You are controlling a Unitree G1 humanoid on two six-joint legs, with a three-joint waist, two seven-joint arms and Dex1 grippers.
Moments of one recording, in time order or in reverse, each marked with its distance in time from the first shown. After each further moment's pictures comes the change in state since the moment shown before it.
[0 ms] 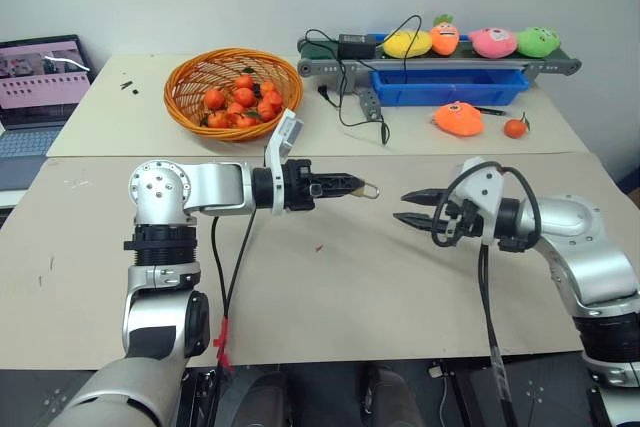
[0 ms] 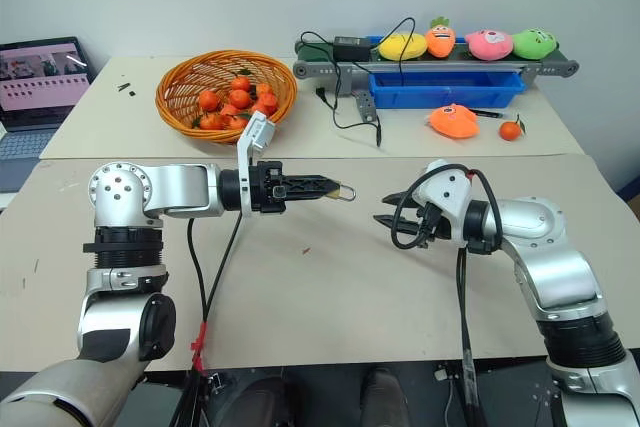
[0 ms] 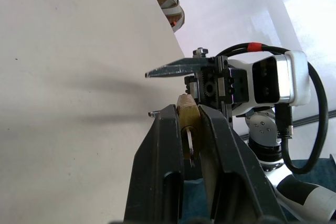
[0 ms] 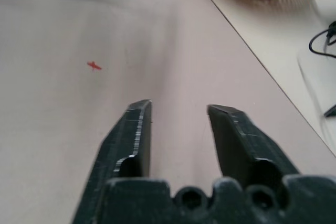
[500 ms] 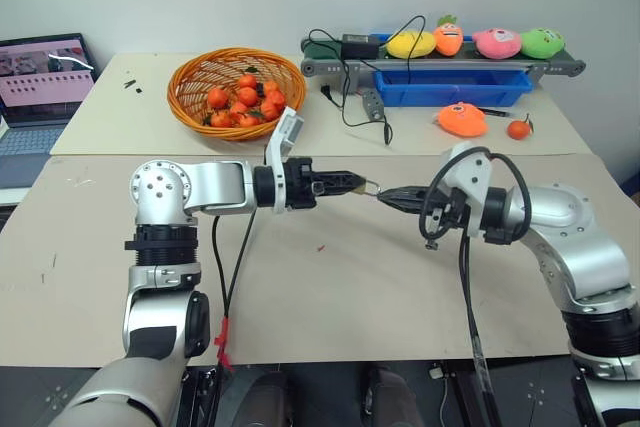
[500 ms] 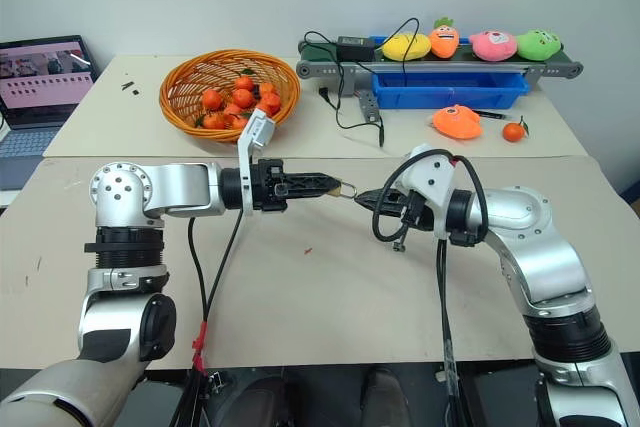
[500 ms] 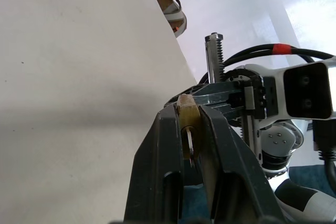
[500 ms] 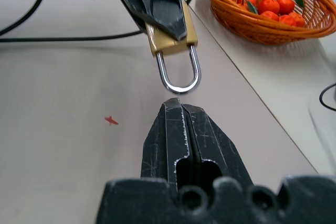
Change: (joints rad) left arm 0.000 -0.003 -0.009 0.000 -0.032 -0.025 0.035; right arm -0.072 0.036 0.011 -0.125 0.065 0.141 -0.033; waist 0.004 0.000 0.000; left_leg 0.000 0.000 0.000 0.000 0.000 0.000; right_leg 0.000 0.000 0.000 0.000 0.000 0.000
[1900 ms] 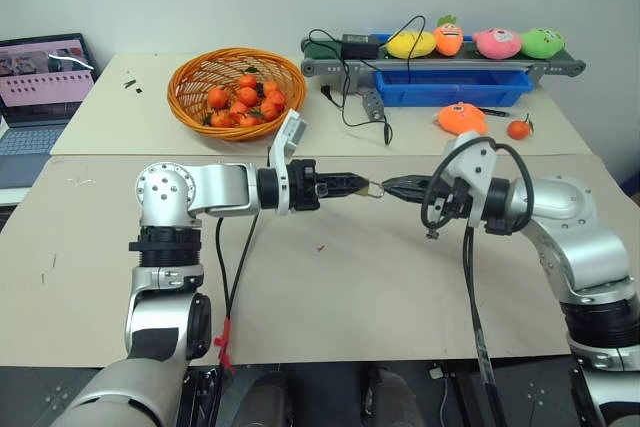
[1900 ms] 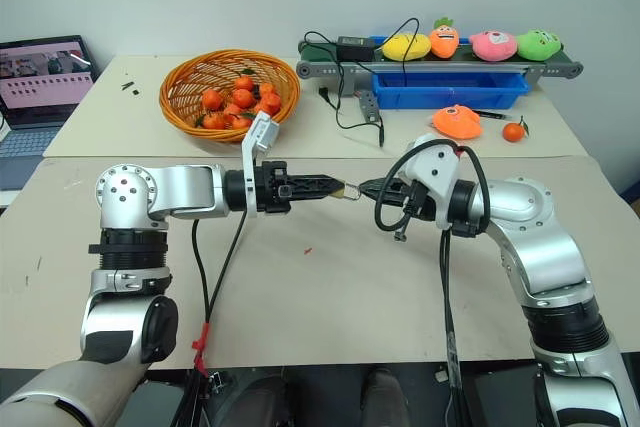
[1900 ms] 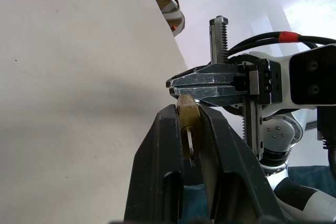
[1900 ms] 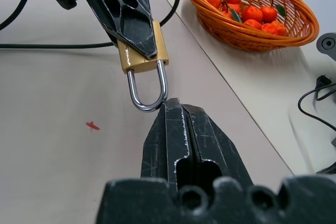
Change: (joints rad) left arm 0.008 -0.008 -0.019 -0.002 -0.005 -0.014 0.001; right arm -0.029 0.004 -0.002 0.050 -0.008 -0.051 -0.006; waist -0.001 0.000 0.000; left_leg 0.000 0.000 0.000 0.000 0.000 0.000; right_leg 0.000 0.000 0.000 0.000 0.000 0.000
